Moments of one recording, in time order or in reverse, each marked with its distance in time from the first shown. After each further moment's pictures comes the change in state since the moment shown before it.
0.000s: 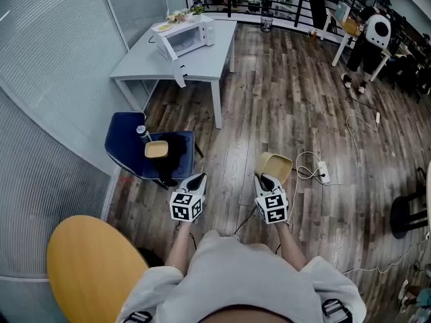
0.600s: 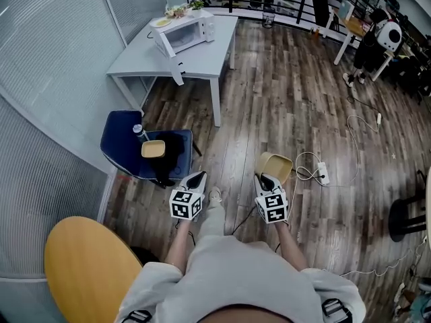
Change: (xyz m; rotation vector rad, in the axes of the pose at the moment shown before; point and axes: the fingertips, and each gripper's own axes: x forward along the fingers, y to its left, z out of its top) left arm 0.038 0.012 0.001 -0.014 0.017 -0.001; right arm 0.030 -0.024 -0.011 0.006 0.036 0.012
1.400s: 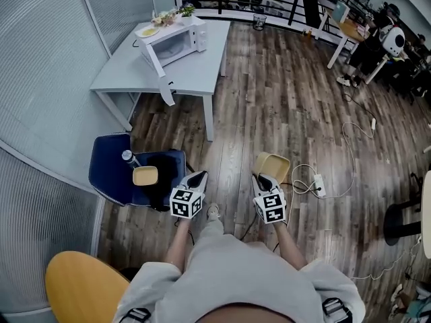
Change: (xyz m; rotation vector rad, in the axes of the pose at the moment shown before) left arm 0.138 0.089 0.058 -0.007 0.005 -0.089; right arm 0.137 -0.070 0.053 -0.008 0.019 -0.041
